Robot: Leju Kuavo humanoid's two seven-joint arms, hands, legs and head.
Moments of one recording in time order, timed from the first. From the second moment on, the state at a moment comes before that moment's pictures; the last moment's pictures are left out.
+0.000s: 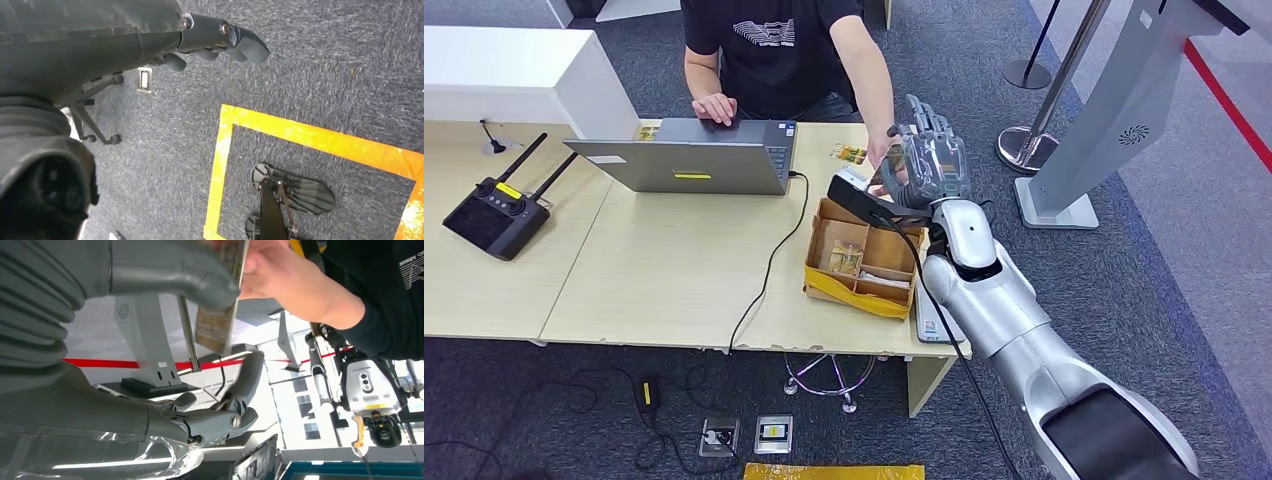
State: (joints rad) left arm -0.16 0.28 -1.13 -0.18 1.19 0.09 0.00; right arm -0.83 0.02 0.55 -0.78 1.18 -0.26 0.10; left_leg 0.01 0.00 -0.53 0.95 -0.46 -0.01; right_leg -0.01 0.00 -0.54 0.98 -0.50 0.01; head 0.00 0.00
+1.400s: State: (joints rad) left arm -0.16 0.28 -1.15 -0.17 1.27 0.10 0.00; right arm -0.97 -0.29 0.13 -0.55 0.68 -0.20 -0.02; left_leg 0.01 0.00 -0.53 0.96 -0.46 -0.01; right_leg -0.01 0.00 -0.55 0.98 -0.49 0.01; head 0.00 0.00
